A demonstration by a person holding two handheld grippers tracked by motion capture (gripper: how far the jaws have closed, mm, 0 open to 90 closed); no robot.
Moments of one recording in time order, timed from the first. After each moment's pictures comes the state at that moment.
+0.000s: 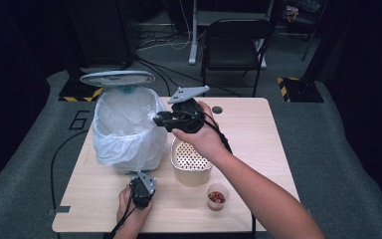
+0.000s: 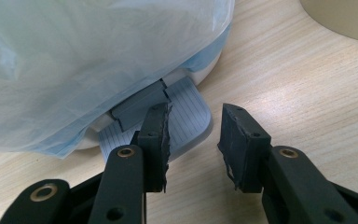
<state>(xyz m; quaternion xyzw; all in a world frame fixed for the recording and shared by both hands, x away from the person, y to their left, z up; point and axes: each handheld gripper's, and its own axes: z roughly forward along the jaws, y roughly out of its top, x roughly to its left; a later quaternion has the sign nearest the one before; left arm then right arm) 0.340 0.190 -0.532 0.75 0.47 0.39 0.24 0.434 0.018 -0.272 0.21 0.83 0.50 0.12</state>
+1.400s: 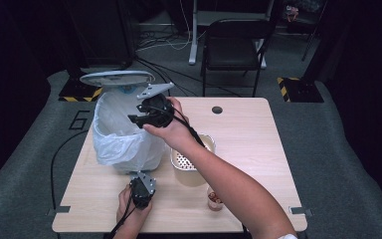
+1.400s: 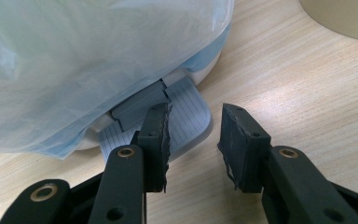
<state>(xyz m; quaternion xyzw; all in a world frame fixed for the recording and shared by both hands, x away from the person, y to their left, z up) 0.341 0.191 -0.532 0.75 0.46 0.39 0.25 0.461 0.088 -0.287 0.20 0.83 0.49 0.14</state>
